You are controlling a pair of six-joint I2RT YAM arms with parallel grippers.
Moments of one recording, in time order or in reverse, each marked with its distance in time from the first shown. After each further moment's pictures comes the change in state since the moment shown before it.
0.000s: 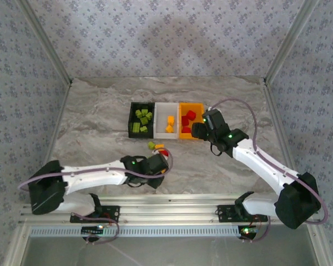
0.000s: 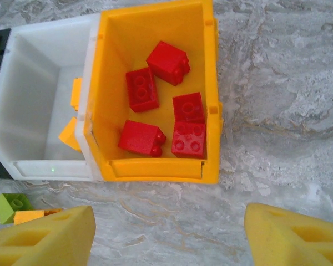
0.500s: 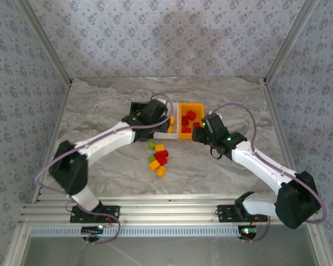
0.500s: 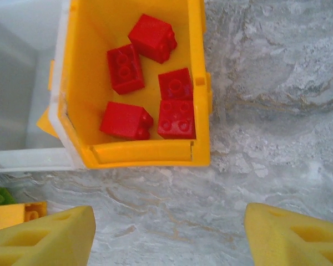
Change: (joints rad) left arm 0.397 0.374 0.502 0.212 -0.031 0.142; right arm 0.003 0.000 -0.067 0.019 0.000 0.047
